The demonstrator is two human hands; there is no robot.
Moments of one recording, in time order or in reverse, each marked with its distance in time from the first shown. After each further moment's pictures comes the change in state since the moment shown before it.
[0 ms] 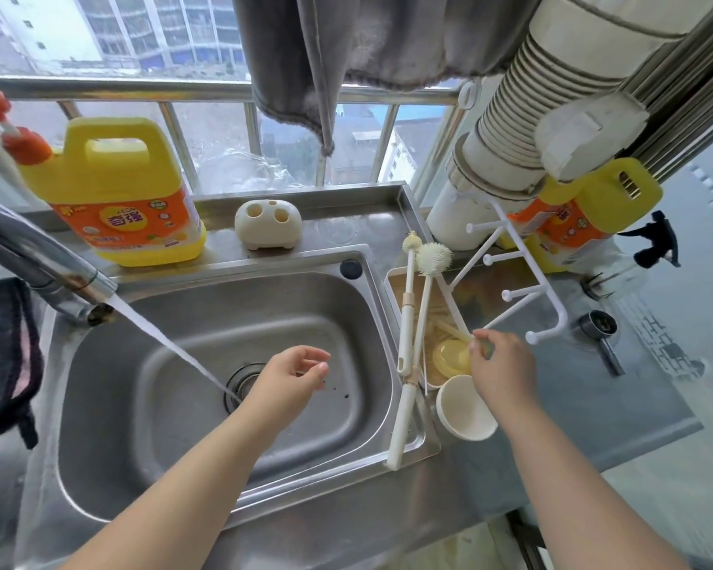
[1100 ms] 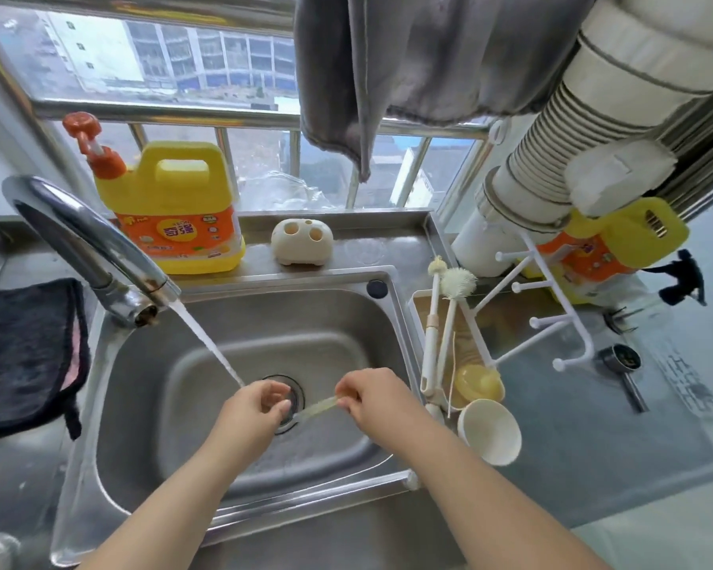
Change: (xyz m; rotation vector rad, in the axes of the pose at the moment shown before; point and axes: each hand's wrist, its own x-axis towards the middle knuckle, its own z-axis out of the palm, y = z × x) left_hand -0.020 -0.043 -0.053 0.232 0.188 0.012; right_hand -0.066 -0.122 0.045 -0.046 -0.607 -0.552
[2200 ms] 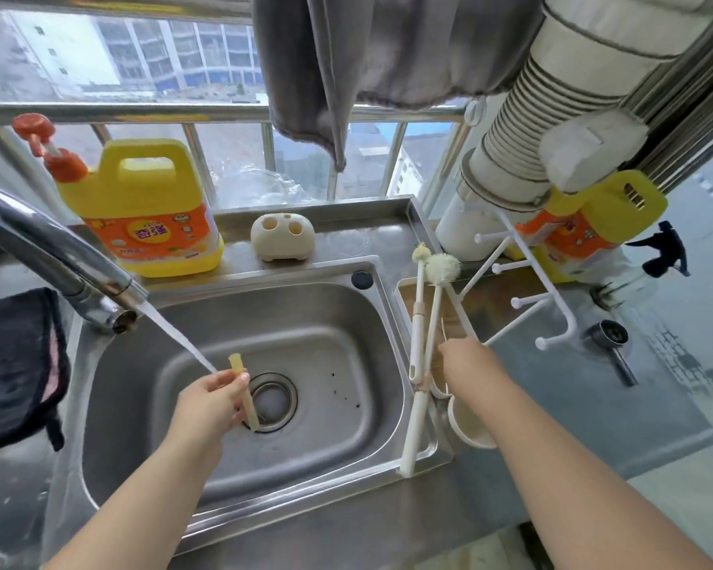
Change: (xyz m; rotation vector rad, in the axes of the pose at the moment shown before) left_hand 0.017 -0.009 -0.007 -0.704 0.191 -0.370; right_hand -0.010 0.079 -0.060 -0.379 -0.057 0.520
